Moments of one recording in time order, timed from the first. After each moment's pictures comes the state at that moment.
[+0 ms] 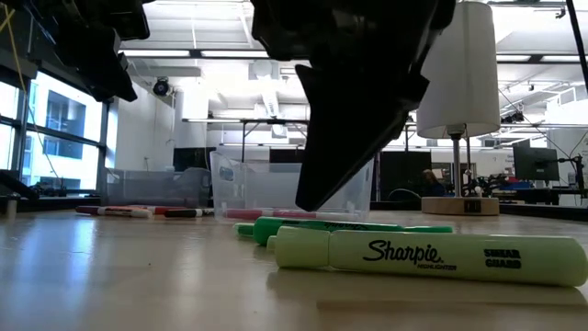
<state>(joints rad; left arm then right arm) -0.14 0.76 0.63 -0.62 -0.08 -0.48 0.48 2.16 1.61 -0.63 0.29 0.72</state>
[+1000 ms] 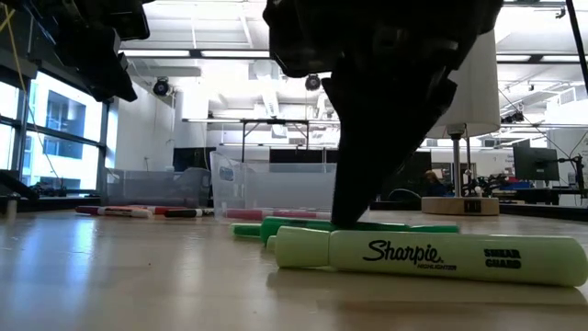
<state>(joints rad) -0.14 0.76 0.63 -0.62 -0.08 -0.48 0.48 2.16 1.61 -0.71 0.22 0.76</state>
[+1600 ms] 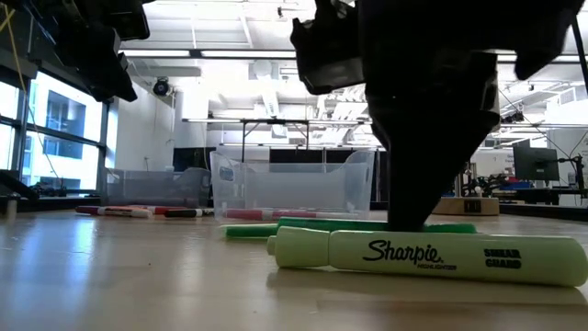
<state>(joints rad) -0.14 0.76 0.63 -0.62 -0.08 -0.48 0.48 2.16 1.61 -0.84 0.14 0.76</state>
